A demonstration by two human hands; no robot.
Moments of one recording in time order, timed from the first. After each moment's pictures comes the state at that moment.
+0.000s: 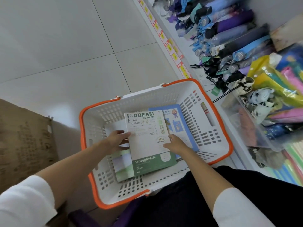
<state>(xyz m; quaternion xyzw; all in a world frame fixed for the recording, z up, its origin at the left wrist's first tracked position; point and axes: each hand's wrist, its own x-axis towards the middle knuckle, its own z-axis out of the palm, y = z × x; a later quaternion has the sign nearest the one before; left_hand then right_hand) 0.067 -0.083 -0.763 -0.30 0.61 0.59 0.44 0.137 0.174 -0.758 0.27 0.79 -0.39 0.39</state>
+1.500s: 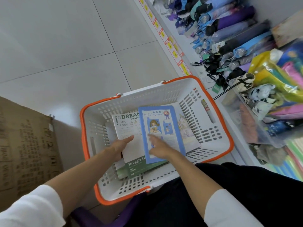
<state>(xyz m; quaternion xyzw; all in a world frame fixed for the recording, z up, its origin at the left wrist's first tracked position) 0.105 -0.071 -0.762 -0.35 0.58 0.61 0.41 0.143 0.117 -0.760 0.14 0.78 -0.45 0.42</state>
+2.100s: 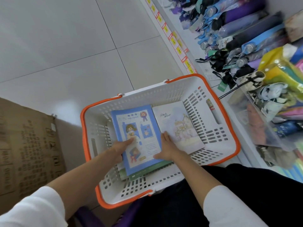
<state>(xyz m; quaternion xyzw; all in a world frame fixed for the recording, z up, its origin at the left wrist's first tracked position) 0.101 -0.076 -0.777 -0.41 0.59 0.57 0.39 0.143 0.138 -0.790 0.08 0.85 -0.25 0.46</state>
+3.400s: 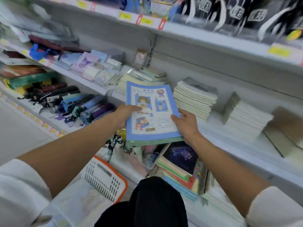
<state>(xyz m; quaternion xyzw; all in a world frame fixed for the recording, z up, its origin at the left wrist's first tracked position) 0.129 0.253 -0.349 0.22 0.59 0.67 0.40 0.317 0.369 -0.338 0.35 0.73 -0.46 -0.37</state>
